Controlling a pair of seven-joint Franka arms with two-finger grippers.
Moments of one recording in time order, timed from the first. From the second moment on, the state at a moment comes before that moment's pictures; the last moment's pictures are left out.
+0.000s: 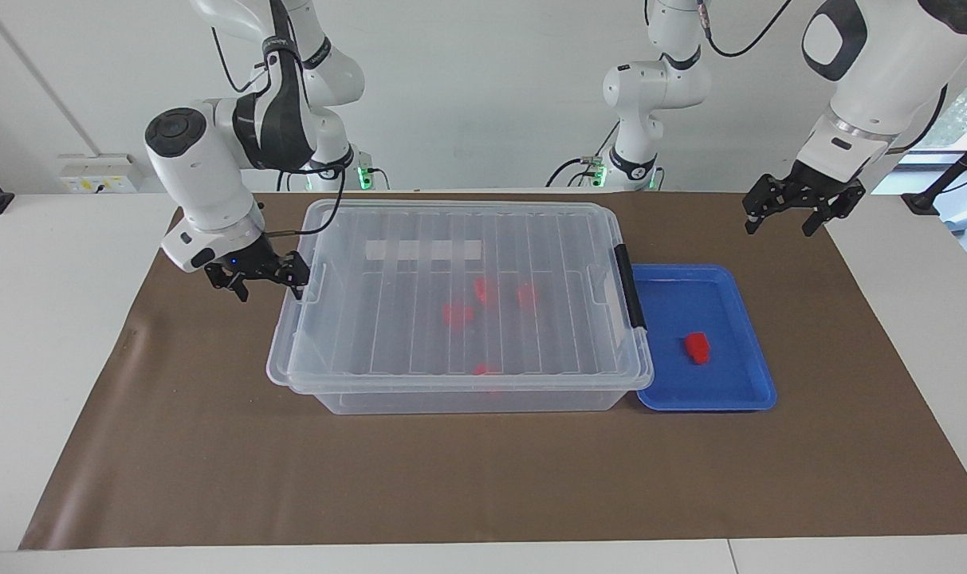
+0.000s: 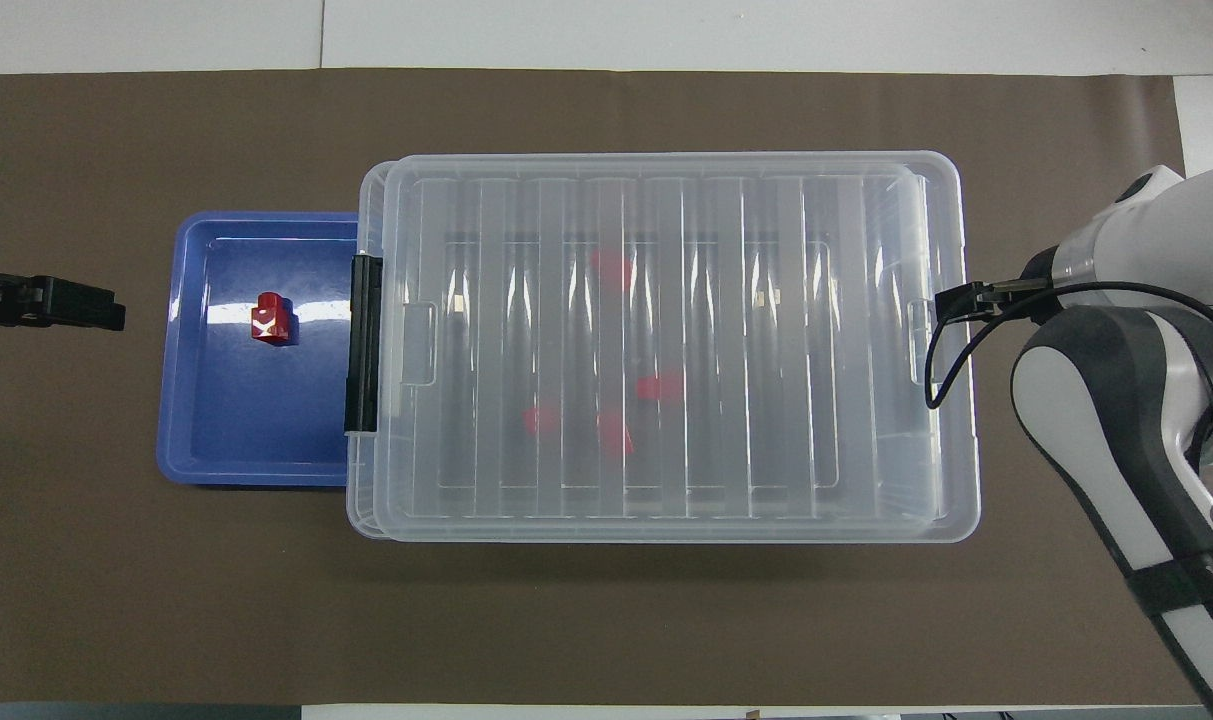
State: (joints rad) left arm -0.02 -0.08 -0.01 -1.79 -0.02 1.76 0.10; right arm 0.07 0.04 -0.06 -1.97 0.01 2.03 -0.01
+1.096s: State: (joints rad) left arm -0.08 0.18 -0.01 -2.14 -0.02 2.45 0.04; right arm -0.08 0.04 -0.06 -1.97 0.00 2.03 -0.23
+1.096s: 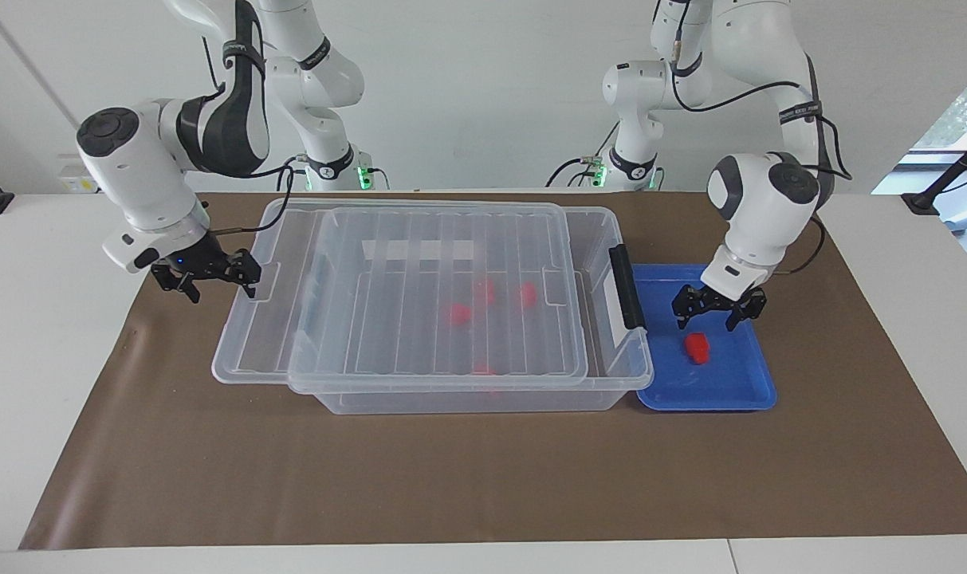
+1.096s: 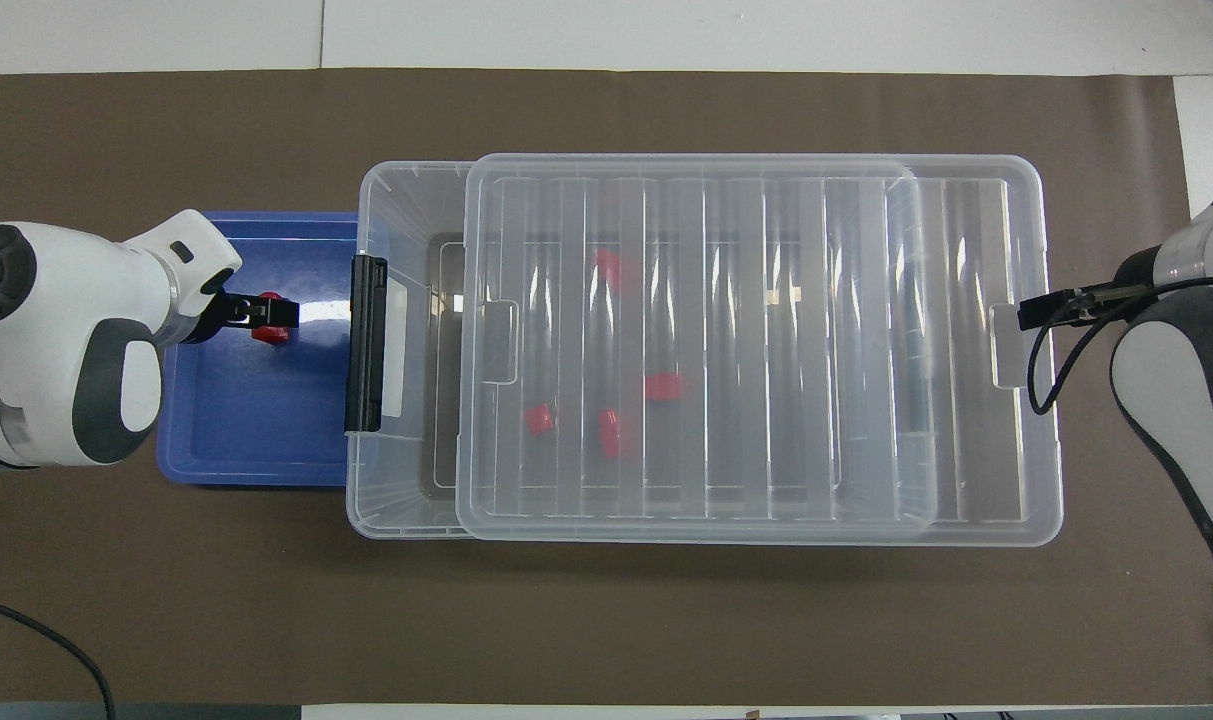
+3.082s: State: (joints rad) left arm -0.09 0.10 -0.01 -2.07 -0.02 2.36 -0.02; right arm -0.22 0.04 -0.06 -1.97 0.00 2.04 -0.46
